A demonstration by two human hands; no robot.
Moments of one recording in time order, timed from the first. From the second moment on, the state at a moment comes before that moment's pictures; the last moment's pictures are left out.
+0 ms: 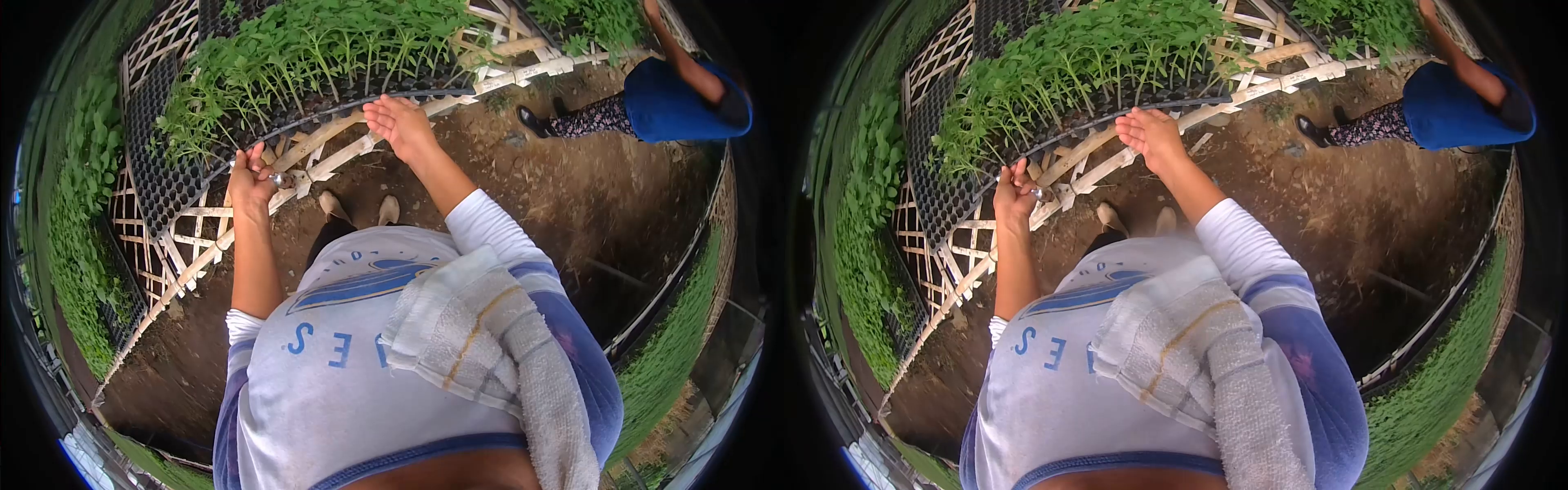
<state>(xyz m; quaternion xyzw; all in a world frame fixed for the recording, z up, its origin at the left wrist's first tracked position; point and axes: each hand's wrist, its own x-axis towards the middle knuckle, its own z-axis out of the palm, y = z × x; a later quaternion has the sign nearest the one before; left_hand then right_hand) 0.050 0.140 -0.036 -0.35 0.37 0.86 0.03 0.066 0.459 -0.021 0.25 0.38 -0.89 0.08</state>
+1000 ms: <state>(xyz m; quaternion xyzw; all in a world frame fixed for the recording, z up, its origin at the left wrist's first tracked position) 0.062 0.197 0.141 0.02 0.80 0.59 0.05 0.046 0.390 -0.012 -0.09 0.89 -0.44 0.04</state>
